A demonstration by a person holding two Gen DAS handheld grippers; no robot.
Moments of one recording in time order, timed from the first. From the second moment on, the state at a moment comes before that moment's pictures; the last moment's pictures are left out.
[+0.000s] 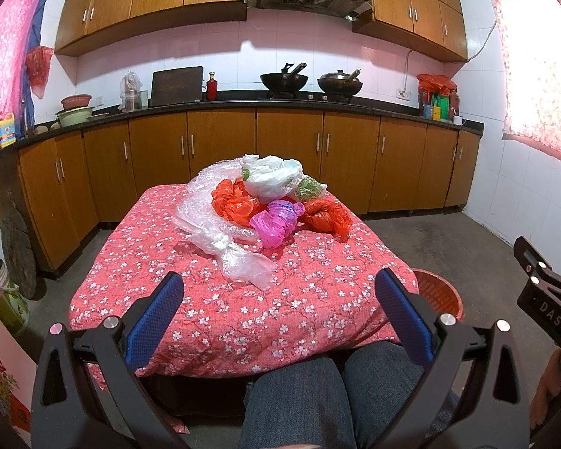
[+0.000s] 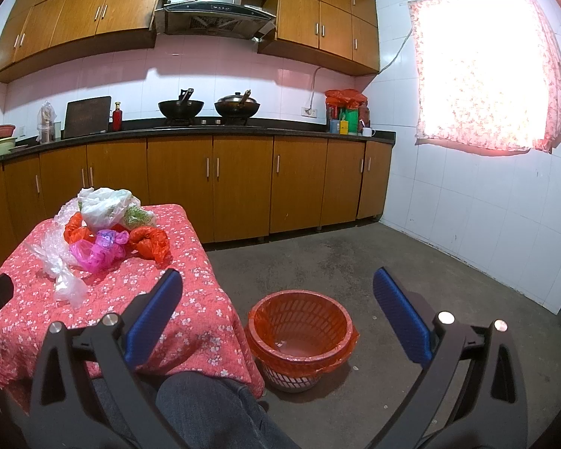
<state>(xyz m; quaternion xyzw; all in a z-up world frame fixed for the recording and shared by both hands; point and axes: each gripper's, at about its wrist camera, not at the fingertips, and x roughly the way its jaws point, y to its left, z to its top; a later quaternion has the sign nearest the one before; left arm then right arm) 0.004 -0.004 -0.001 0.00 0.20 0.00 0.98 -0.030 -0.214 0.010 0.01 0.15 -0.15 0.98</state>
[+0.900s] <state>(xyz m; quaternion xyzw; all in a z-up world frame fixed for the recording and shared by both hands) 0.007 -0.008 -0.001 0.00 0.20 0.00 0.98 -0.029 -0.213 0.009 0.01 0.15 -0.15 0.98</state>
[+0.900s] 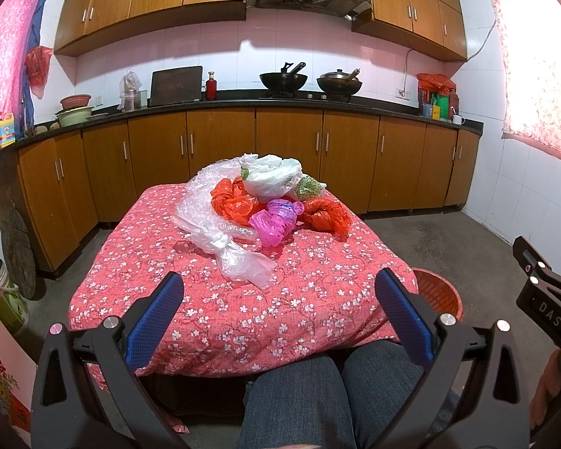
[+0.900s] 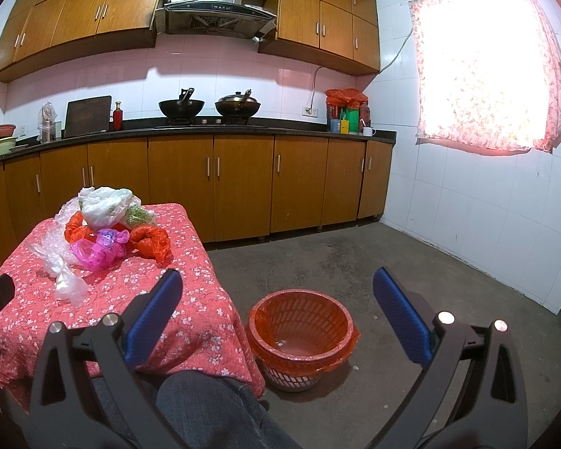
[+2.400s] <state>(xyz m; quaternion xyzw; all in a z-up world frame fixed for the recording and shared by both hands) 0.149 0.107 -0.035 -0.06 0.24 0.14 0.96 0.177 -0.109 0.029 -0.03 0.15 0.03 0.99</state>
